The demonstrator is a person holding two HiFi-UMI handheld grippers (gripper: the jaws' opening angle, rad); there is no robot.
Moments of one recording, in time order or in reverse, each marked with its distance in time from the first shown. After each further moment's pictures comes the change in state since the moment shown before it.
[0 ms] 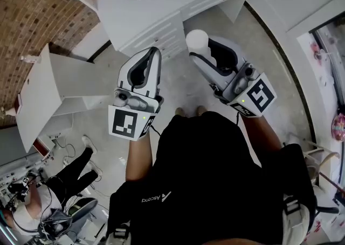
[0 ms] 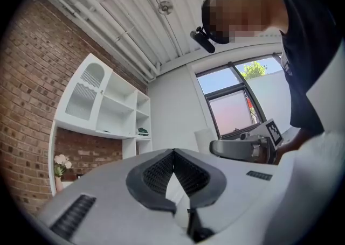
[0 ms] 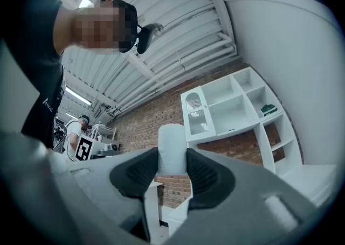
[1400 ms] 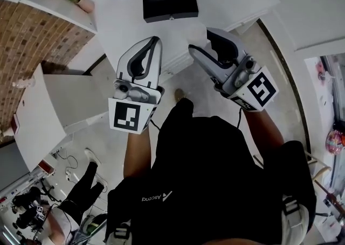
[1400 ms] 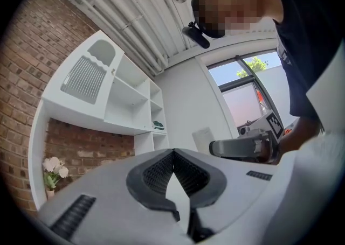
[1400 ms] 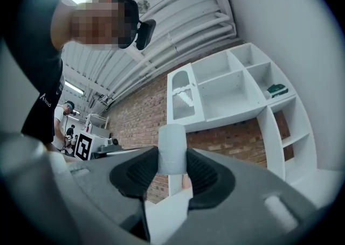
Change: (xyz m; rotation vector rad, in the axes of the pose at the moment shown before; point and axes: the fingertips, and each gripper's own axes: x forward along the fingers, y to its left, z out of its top) left arm 0.155 0.247 -0.092 0.027 0.012 0.009; right arm 0.222 -0.183 -0.103 0.018 0.124 0.008
